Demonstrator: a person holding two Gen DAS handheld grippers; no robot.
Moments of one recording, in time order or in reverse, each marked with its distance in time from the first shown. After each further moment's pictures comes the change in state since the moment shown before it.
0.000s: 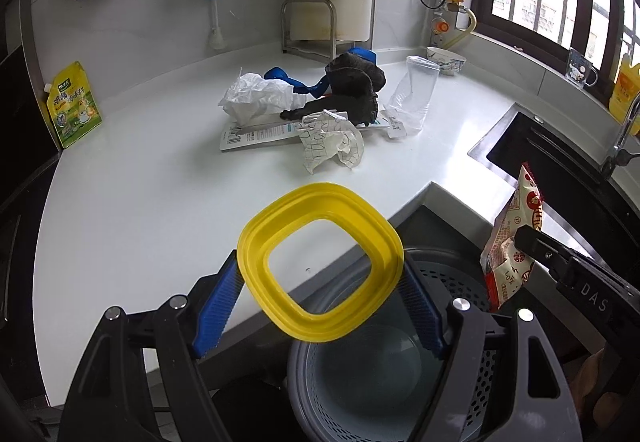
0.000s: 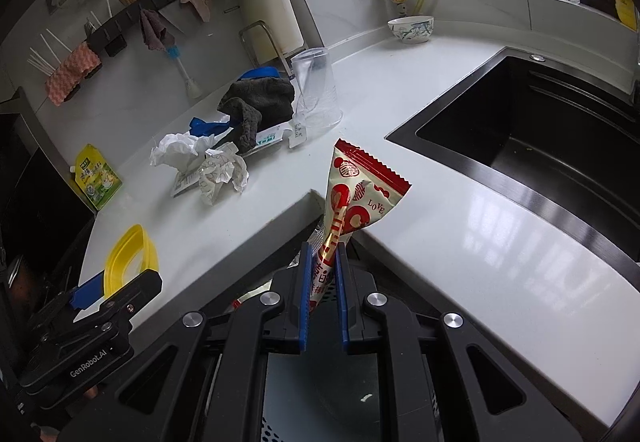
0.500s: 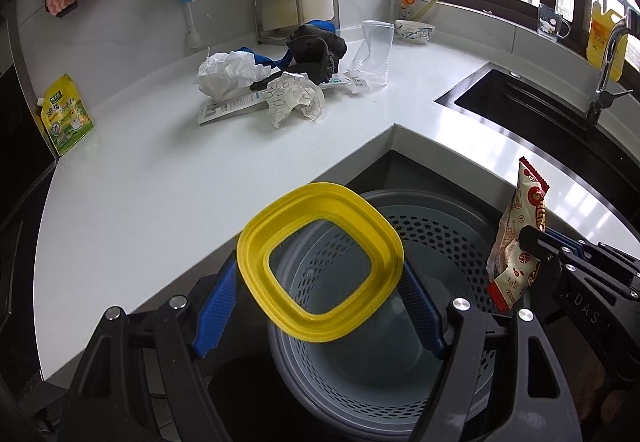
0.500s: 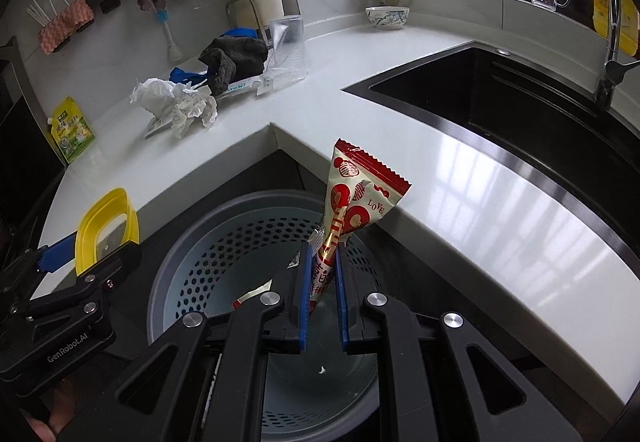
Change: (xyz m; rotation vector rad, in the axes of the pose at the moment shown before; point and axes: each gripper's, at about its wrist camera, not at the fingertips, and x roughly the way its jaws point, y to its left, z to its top) left arm -0.011 -0.031 -0.048 0.115 0.019 0.001; right arm -0.020 -0.015 -0.061 -0.085 0.050 -0.147
